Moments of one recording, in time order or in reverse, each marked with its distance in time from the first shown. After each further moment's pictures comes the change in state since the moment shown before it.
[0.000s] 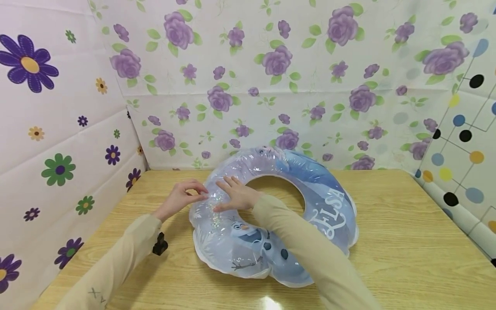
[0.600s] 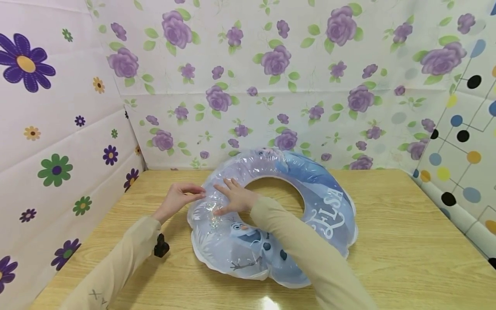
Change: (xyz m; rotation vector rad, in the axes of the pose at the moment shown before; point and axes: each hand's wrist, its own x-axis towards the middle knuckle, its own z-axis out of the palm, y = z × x) left_hand -0.002 -0.012 0.003 -0.086 0.075 -0.138; right_hand 0.003 0.002 0.007 -0.001 -0.041 0.027
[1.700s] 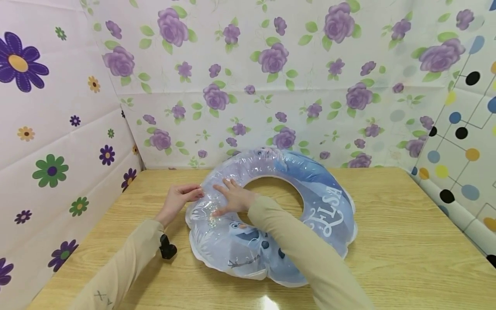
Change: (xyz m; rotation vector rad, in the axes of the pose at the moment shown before) left_hand 0.002 -0.044 0.014 -0.338 0.122 -0.183; right_hand 0.004 0.004 0.006 0.001 -0.017 0.039
